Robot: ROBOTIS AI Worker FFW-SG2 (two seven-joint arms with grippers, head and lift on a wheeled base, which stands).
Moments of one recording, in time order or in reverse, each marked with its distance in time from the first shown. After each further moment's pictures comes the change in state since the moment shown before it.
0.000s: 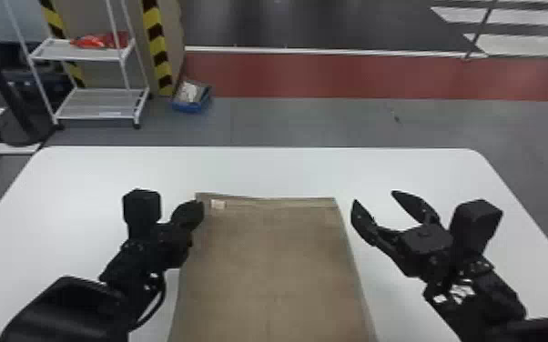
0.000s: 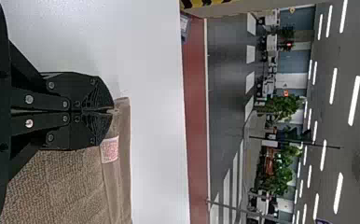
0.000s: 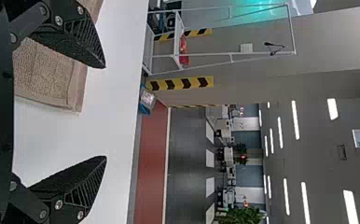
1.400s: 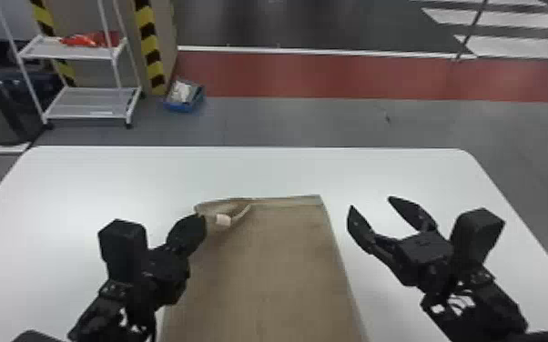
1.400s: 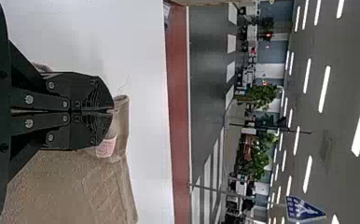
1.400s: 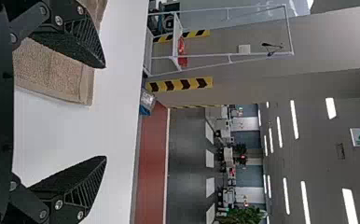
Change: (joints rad) left arm 0.258 0.047 -0.008 -0.337 -0.006 -0.018 0.019; right arm 0.063 0.000 -0.021 -0.058 -0.013 -0.001 0.009
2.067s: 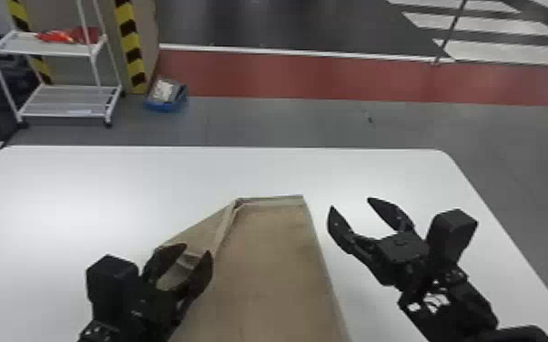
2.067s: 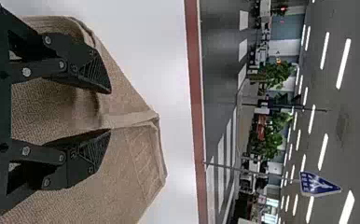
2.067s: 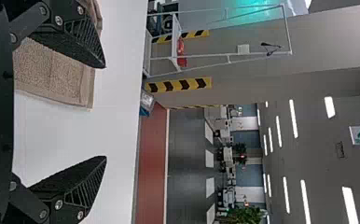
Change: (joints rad) left arm 0.109 0.034 -0.044 -0.082 -0.036 0.008 -0.013; right arm 0.002 0.009 0.004 0.006 0.000 -0.010 -0.002
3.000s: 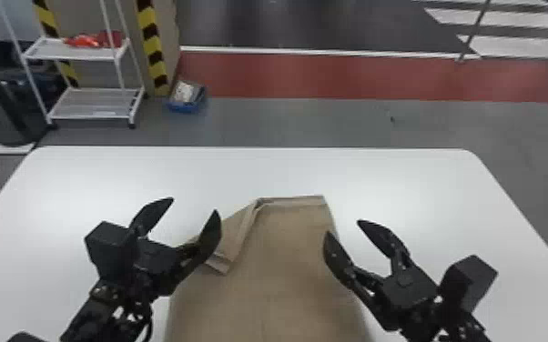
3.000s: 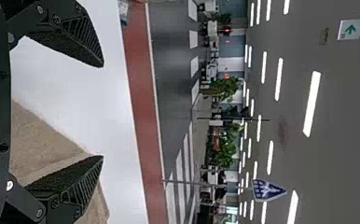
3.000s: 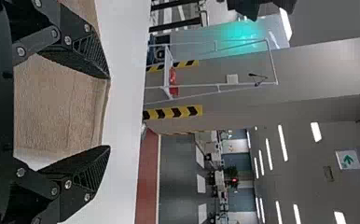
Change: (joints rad) left arm -0.118 0.036 0.020 0.121 0.007 -0.233 0.034; right arm 0.154 0.010 0.104 -0.058 0.031 -0.153 0.029
